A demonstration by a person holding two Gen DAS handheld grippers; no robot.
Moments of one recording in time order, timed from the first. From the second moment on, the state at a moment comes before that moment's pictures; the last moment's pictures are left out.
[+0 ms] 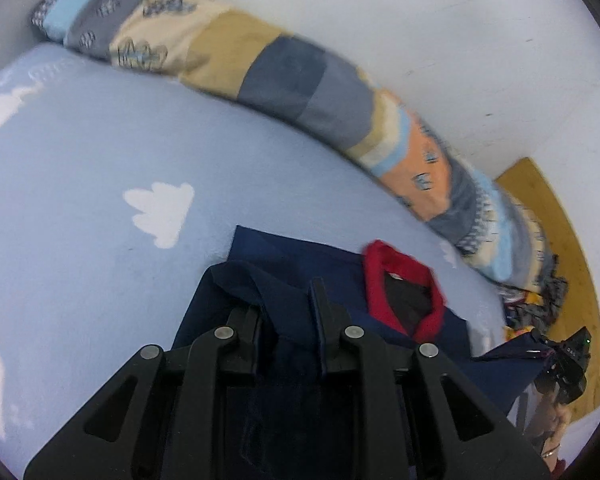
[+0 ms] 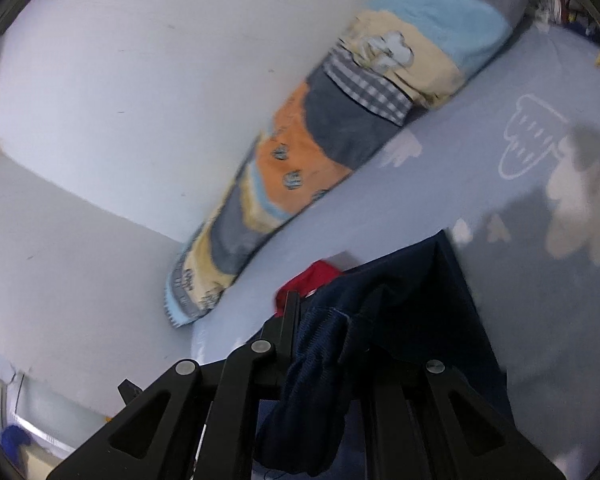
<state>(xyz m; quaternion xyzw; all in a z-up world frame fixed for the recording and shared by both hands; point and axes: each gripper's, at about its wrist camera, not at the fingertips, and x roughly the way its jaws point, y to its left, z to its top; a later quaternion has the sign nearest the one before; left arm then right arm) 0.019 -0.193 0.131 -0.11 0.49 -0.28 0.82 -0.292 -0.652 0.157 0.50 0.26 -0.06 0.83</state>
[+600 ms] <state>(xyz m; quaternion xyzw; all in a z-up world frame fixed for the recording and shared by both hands) 0.093 -0.214 0.069 -0.25 0.57 -0.29 0.73 -0.235 -0.722 0.053 0.62 0.28 -0.08 0.73</state>
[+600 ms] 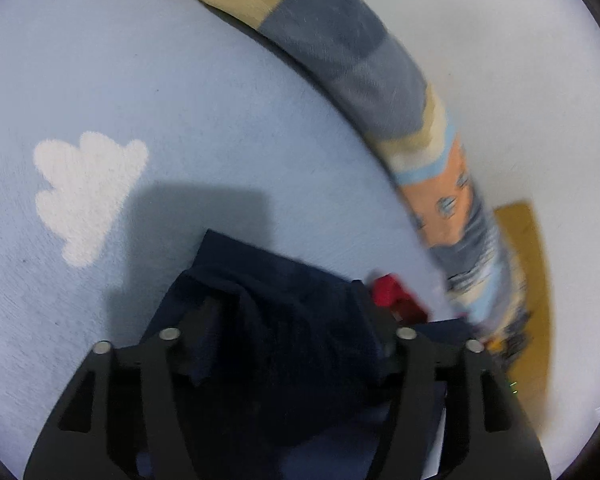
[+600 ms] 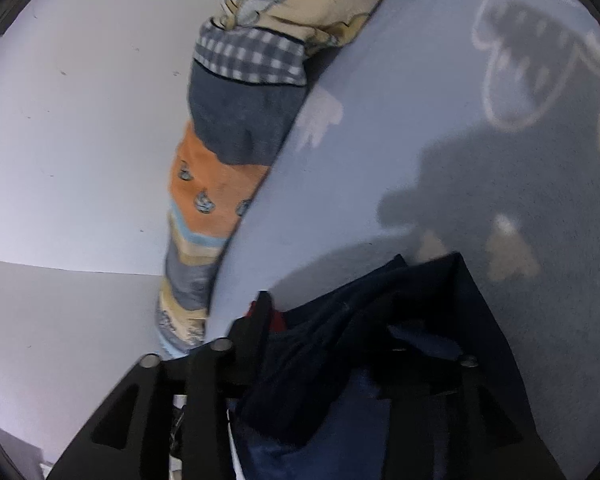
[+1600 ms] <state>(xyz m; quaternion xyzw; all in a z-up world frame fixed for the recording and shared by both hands) -0.008 -0.220 0.077 0.04 0.42 -0.21 0.88 -0.249 -0.671 0.059 0.36 0.33 -0.19 0.85</state>
